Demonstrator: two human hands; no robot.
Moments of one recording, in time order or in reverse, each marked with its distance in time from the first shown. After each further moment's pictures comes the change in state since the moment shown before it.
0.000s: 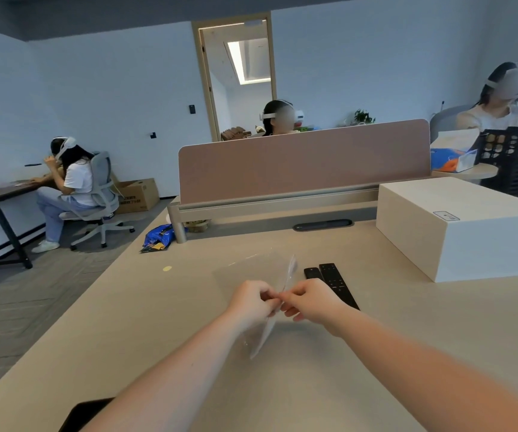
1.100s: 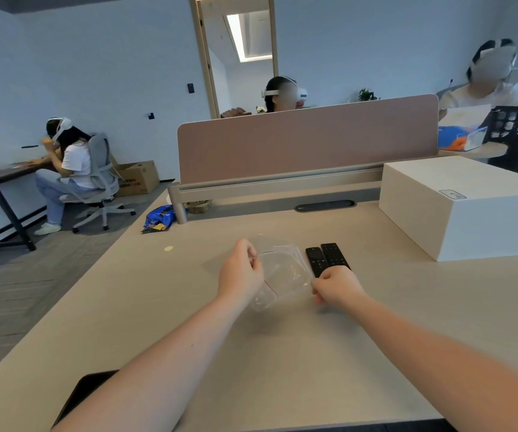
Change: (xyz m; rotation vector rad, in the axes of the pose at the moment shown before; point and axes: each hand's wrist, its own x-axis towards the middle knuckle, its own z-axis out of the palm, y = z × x) left_hand -0.007 0.003 -0.009 0.129 0.423 0.088; right_hand 0.001 0.030 -0.015 -0.188 0.234 0.158
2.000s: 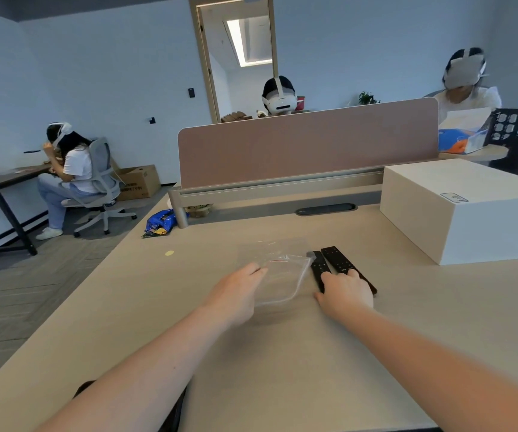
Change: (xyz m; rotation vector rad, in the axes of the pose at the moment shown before) left_hand -0.007 -0.024 -0.014 0.523 -0.404 0.395; right_hand 0.012 0.015 0.010 -0.826 0.203 -0.217
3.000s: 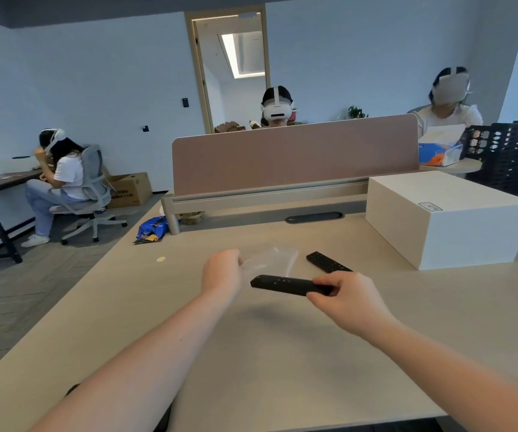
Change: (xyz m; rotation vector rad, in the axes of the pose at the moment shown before) left_hand 0.023 0.017 -0.028 -0.201 0.277 -0.420; right_hand -0.084 0.010 -0.088 0.711 0.045 -0.051
